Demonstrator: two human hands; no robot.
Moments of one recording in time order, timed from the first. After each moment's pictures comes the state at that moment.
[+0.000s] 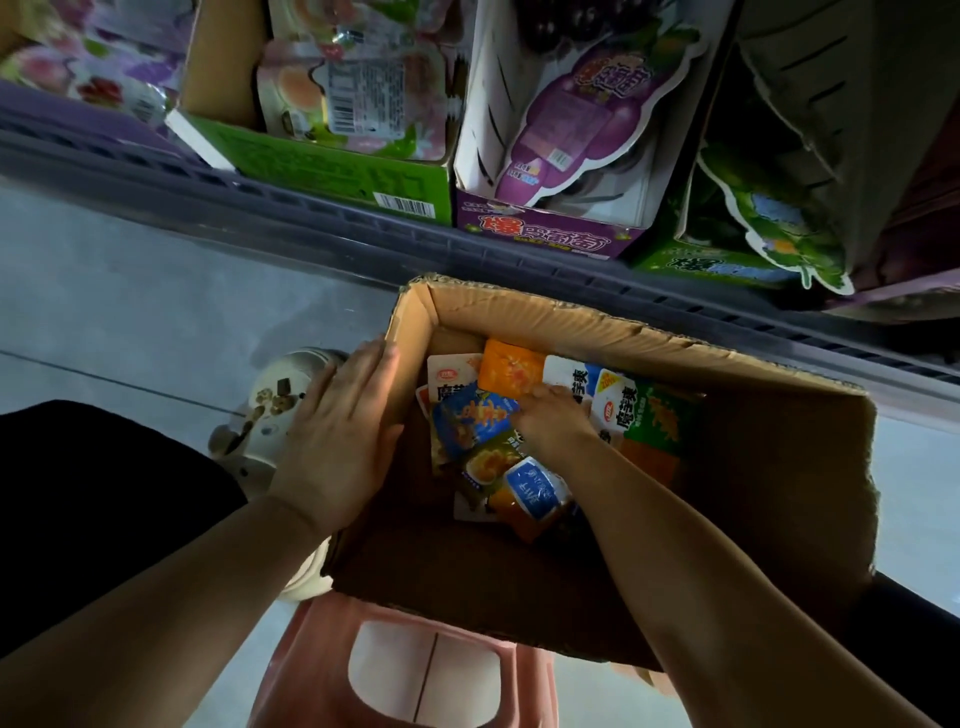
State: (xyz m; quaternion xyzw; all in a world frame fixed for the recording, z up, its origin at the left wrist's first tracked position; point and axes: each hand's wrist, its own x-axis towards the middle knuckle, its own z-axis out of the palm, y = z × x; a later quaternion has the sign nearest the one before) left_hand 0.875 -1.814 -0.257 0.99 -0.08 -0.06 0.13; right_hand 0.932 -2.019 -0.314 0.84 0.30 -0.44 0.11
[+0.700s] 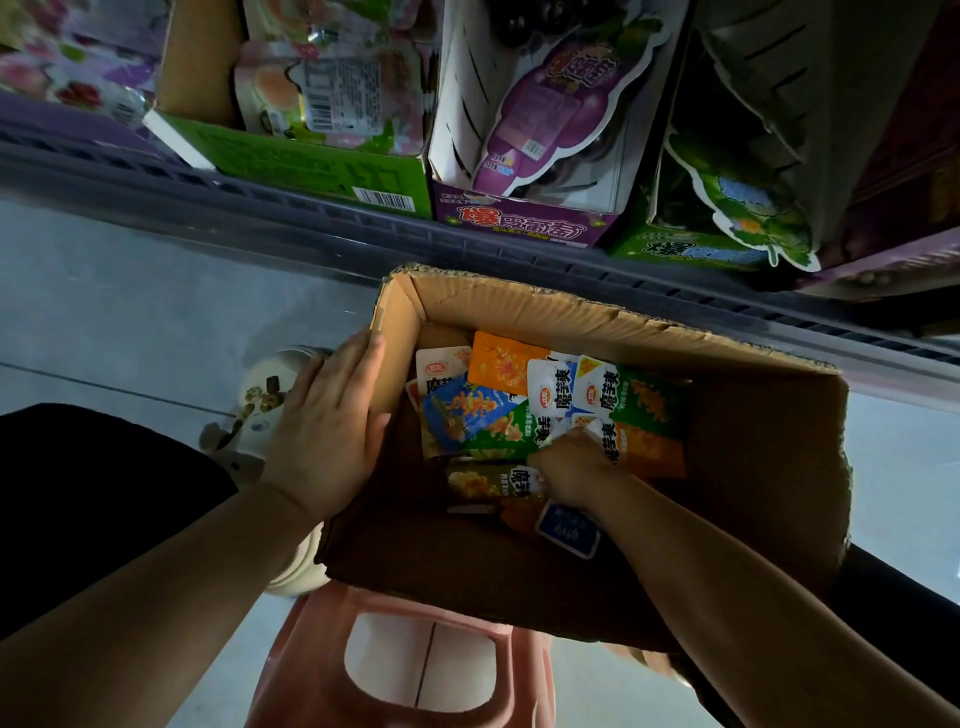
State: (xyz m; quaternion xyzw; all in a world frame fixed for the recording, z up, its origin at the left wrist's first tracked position) left_hand 0.876 -1.816 -0.257 0.99 -0.10 -0.05 0.12; right_hand 0.891 -2.054 -0.315 0.80 0.21 -0.56 0.01
